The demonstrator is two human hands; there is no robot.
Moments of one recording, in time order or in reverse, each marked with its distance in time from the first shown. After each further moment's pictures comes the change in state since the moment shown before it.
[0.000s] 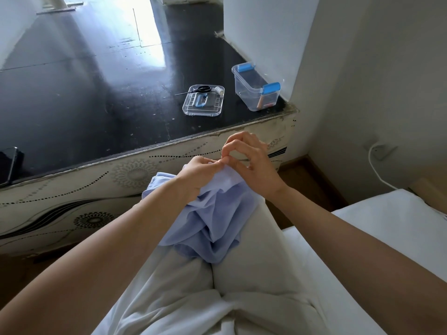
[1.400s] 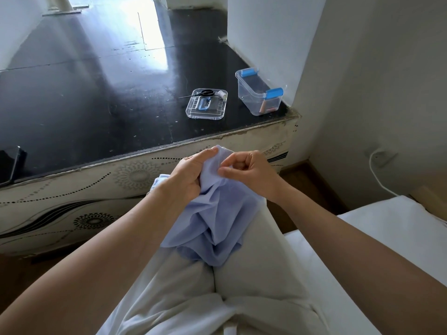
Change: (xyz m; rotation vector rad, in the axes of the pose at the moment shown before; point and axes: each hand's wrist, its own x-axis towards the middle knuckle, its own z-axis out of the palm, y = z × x) left_hand 0.018 -0.010 -0.018 -0.696 -0.121 -0.076; right_hand 0.006 -0.021 -0.007 0.414 -0.284 0.391
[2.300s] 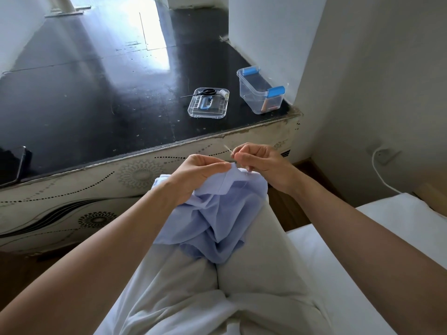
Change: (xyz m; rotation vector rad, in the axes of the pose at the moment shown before) left_hand -0.046 0.004 0.004 0.676 -0.106 0.256; right_hand -0.002 0.000 -0.027 0.218 -0.117 0.159
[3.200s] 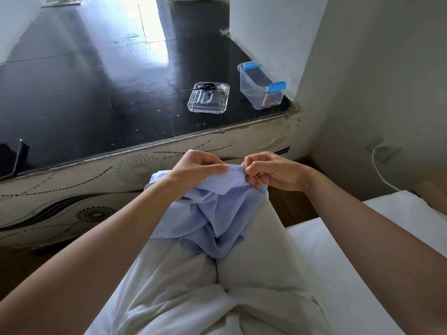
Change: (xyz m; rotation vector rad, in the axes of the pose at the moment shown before) left_hand 0.009 -0.012 -0.005 0.211 0.051 0.131; right_hand -0.005 0.006 -0.016 0.191 -0.246 0.307
